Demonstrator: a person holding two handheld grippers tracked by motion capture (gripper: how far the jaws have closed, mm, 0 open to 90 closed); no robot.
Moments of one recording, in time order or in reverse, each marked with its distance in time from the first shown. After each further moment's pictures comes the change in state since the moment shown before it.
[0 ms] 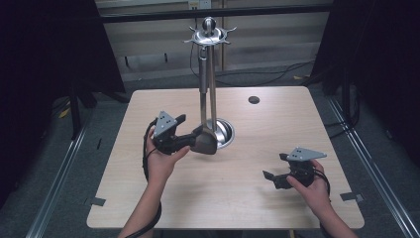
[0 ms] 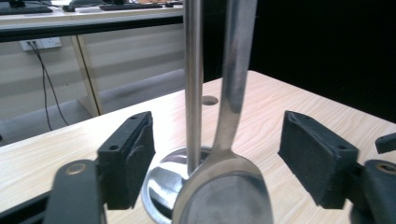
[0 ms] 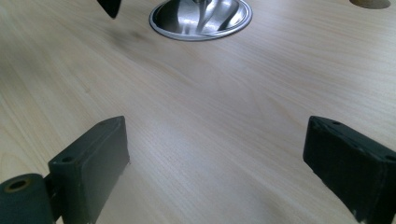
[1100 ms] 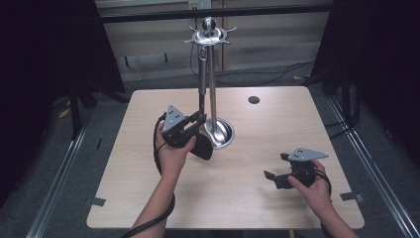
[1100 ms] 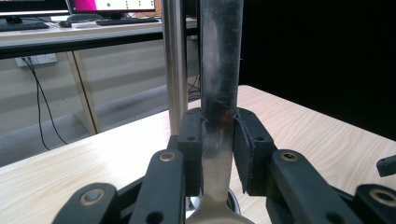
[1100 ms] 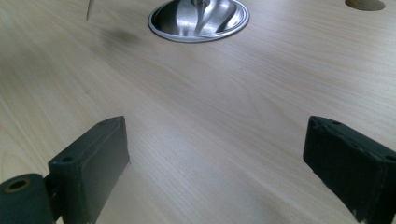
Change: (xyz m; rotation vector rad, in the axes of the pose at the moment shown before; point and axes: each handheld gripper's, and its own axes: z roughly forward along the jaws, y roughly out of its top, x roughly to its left) left arm -0.013 0.015 0.023 -0.052 -0.011 0.007; right arm -0.001 -0.001 -0.003 -0.007 -0.004 0.004
